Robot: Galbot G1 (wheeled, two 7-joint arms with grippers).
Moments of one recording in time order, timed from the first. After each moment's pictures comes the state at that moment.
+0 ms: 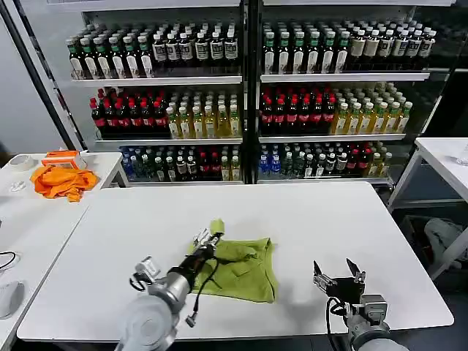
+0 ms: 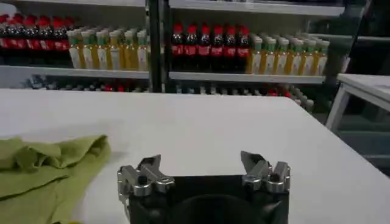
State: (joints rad) left arm 1.17 -1.26 -0.20 -2.05 -1.19 0.37 -0.40; right arm -1.52 1.20 0.50 2.18 0.34 -0.48 0.23
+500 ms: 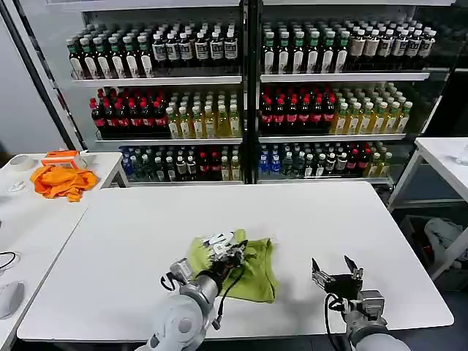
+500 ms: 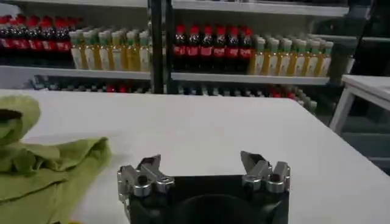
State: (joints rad) left arm 1.11 -1.32 -0.06 -1.94 -1.09 0.37 -0.40; right arm -1.49 1.19 0.48 2.16 0.35 -0.48 0.23
